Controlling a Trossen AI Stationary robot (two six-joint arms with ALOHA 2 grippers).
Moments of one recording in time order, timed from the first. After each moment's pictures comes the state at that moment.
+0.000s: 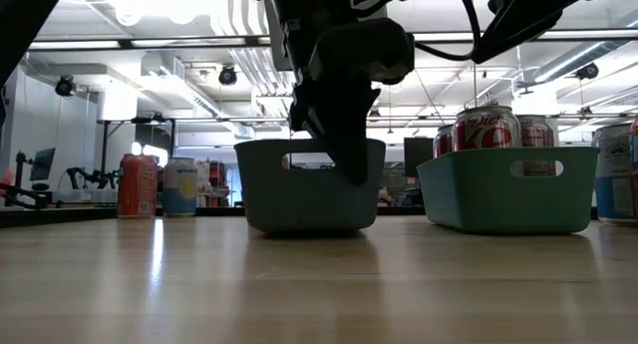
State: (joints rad) left arm -0.19 2.17 1.76 -0.83 -0.08 -0.38; right arm 0.60 1.42 1.00 -0.57 0.54 0.53
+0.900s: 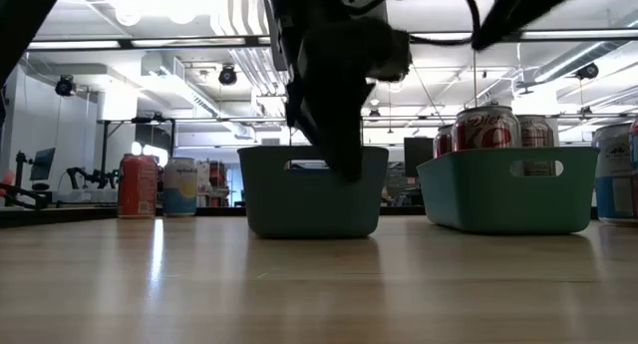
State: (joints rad) left arm -0.19 2.15 1.76 -0.87 -0.09 -0.36; right arm 0.60 1.40 1.07 -0.72 0.55 0.45
